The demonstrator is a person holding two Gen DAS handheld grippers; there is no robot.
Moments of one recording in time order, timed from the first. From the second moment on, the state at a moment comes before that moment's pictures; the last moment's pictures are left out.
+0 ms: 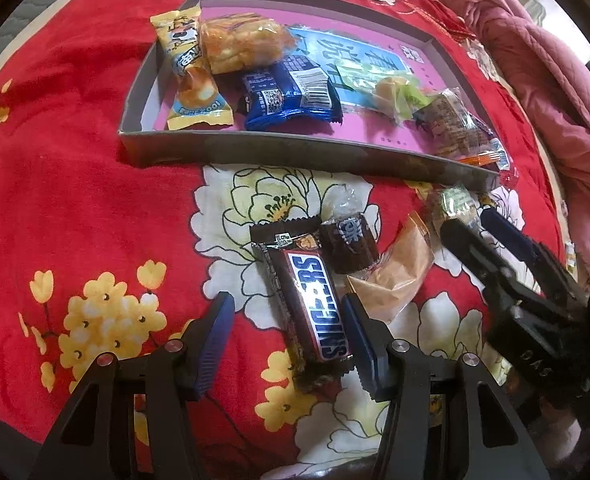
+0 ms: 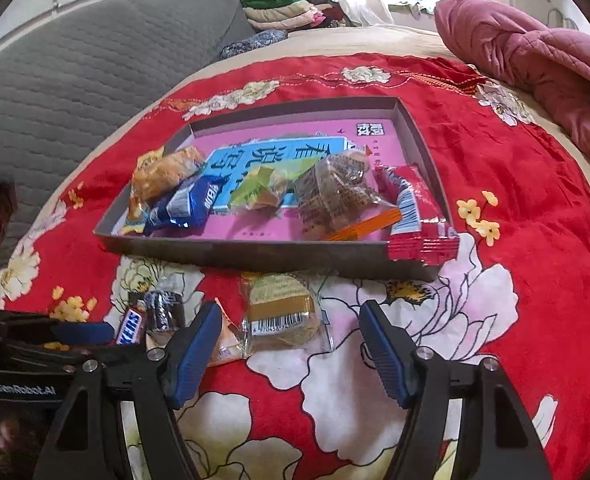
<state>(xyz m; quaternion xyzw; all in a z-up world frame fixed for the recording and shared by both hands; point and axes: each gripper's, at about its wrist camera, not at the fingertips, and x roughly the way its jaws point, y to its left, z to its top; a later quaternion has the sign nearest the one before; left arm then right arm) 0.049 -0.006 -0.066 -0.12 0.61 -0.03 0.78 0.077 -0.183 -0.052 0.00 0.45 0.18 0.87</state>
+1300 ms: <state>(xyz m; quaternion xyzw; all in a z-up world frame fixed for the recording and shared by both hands) 0.060 -0.008 -0.077 -0.12 0.59 -0.02 0.80 0.087 -0.172 -0.065 -0.04 0.44 0.19 0.88</state>
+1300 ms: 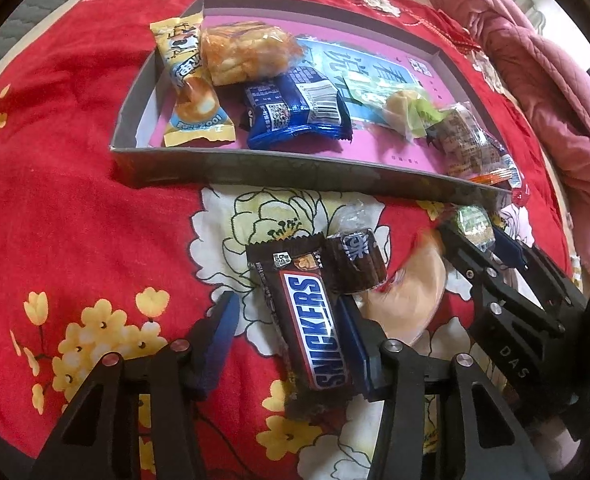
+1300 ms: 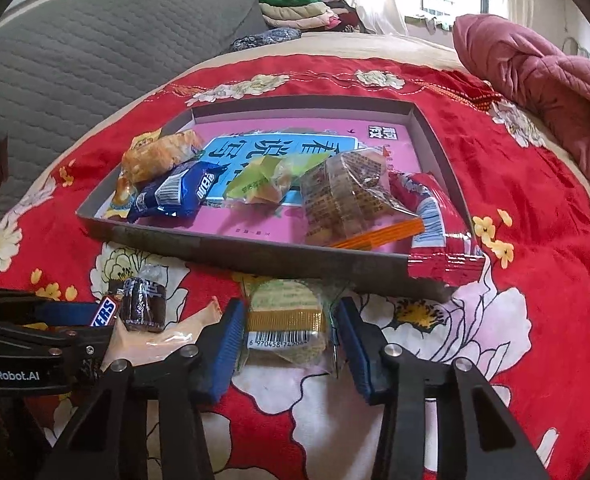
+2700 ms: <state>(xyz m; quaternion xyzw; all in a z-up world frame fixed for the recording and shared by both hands) 0.047 0.016 -0.018 -0.14 0.53 -0.03 0.84 0.071 -0.191 -0.018 0.02 0.37 0.21 0.90</state>
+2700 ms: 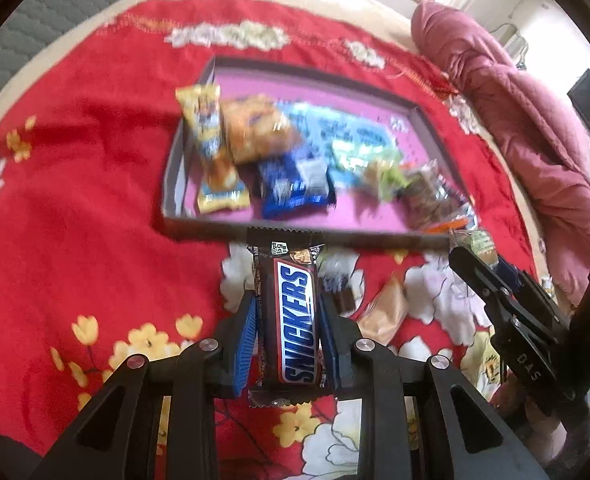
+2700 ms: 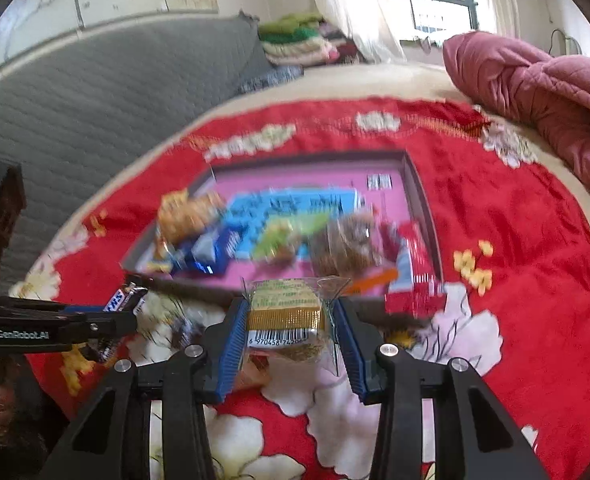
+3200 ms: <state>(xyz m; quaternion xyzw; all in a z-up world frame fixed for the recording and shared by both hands) 0.100 0.019 -0.004 -0.14 0.50 -0.01 0.86 0.100 -0.177 -0.005 0.02 0.34 0.20 0.92</state>
